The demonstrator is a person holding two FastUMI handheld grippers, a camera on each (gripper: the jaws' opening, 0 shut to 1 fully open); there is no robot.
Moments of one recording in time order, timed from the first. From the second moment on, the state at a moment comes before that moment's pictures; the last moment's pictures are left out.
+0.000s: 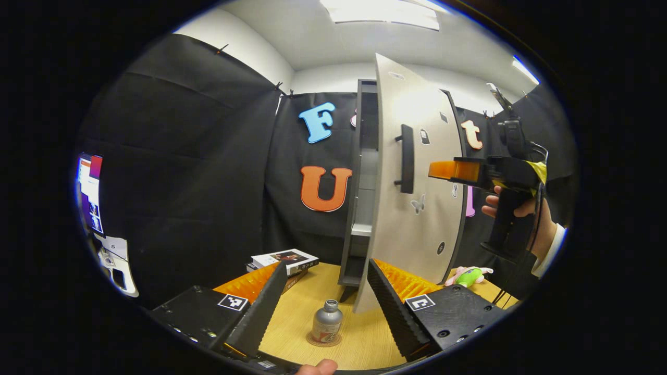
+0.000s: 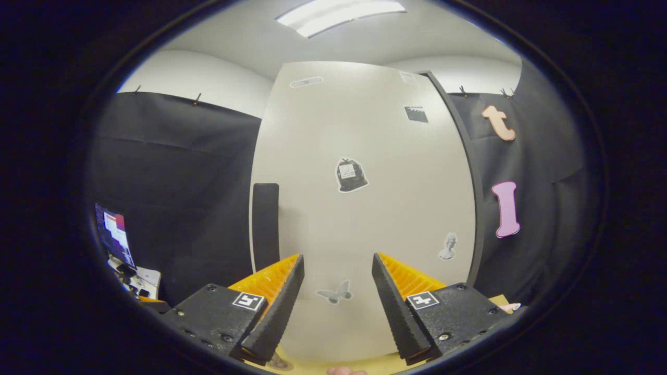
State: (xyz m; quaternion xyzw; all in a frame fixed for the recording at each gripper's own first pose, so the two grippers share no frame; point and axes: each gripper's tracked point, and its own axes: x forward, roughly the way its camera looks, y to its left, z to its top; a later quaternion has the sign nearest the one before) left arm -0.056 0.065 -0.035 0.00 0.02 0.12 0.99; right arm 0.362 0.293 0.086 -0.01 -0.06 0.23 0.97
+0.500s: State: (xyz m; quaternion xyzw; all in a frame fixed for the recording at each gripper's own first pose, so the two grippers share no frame) left arm -0.046 0.040 -0.037 0.00 0.02 0.08 1.00; right arm 0.298 0.206 0.075 -0.02 -0.06 0.17 0.98
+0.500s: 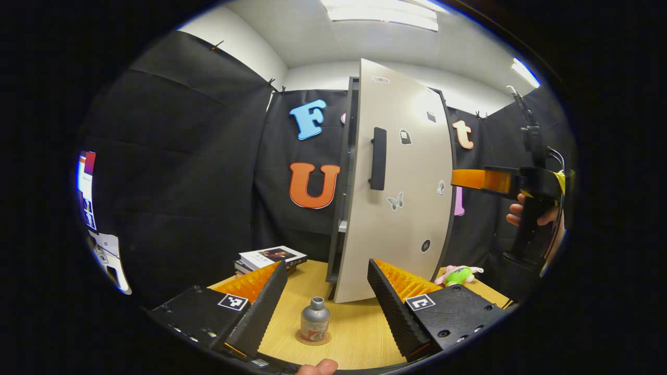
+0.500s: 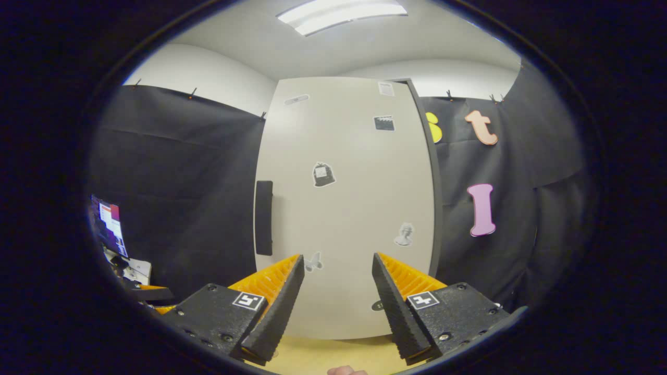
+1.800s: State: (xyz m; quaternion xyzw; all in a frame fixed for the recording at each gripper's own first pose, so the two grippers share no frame) left arm -0.029 0.006 -0.034 0.02 0.01 0.03 1.00; right arm 0.196 0.033 -0.023 0.02 -0.02 -0.07 1.00
